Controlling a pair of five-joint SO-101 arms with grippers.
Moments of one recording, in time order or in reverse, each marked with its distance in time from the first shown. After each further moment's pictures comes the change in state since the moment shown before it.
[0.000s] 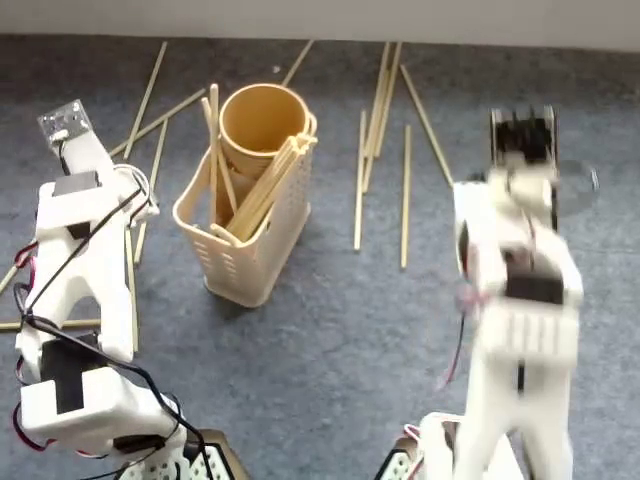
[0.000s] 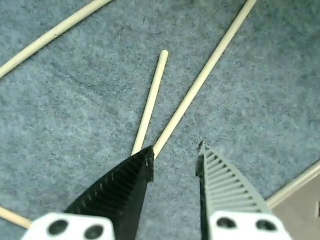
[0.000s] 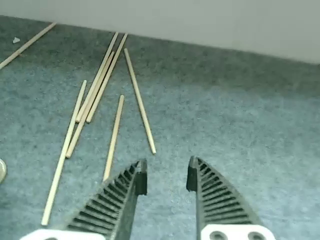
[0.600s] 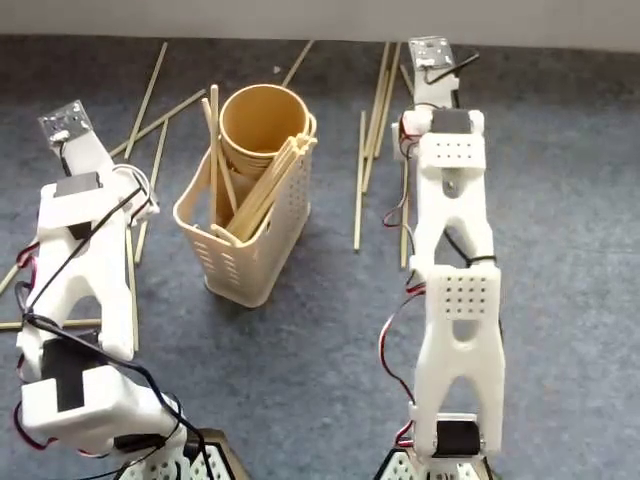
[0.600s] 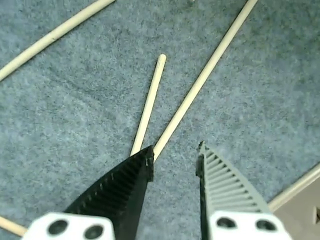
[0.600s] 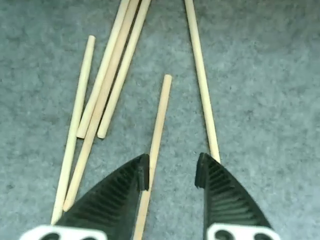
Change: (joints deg) left arm 0.0 0.4 0.0 -2.0 0.0; right arm -7.1 89.8 -94.7 26.2 -7.9
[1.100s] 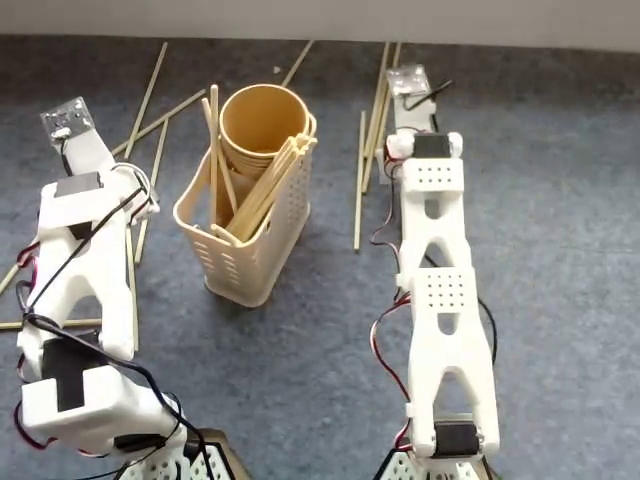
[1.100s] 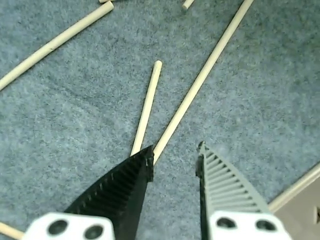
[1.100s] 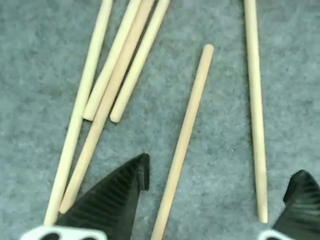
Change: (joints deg) left arm 0.2 0.0 0.0 -0.7 -1.5; right arm -1.7 21.0 -24.8 8.4 2.1
